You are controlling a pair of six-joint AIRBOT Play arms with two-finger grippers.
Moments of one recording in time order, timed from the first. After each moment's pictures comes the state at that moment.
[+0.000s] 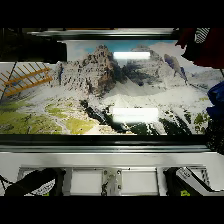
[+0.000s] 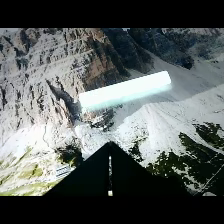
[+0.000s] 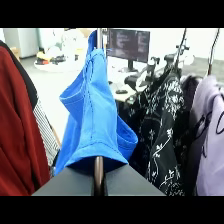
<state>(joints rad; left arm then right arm) -0.37 -1.22 1.92 1.54 -1.40 -1.66 -1.01 -1.10 2.06 -1.46 0.81 1.54</state>
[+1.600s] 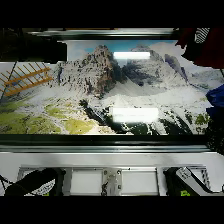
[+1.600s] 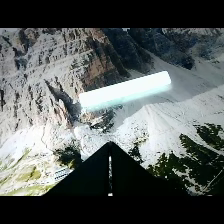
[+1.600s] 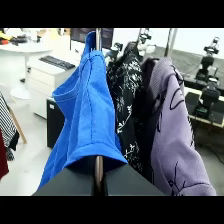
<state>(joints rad) -0.37 -1.22 1.92 1.54 -1.40 -1.66 -1.03 -1.07 2.00 -1.62 0.87 1.54</state>
